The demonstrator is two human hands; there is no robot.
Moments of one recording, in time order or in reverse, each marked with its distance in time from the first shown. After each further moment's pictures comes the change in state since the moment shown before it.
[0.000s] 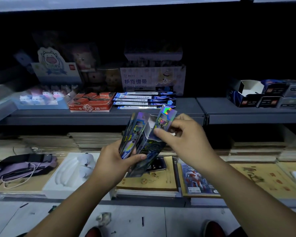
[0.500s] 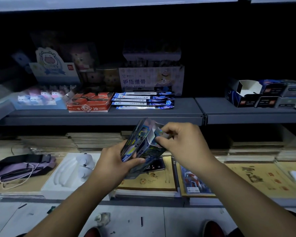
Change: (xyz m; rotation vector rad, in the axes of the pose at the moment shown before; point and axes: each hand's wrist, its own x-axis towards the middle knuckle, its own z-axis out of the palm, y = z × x) left_hand 0.000 -0.006 0.001 0.151 -0.028 0.062; right_hand -0.004 0.004 -0.001 -0.108 -0.086 0.020
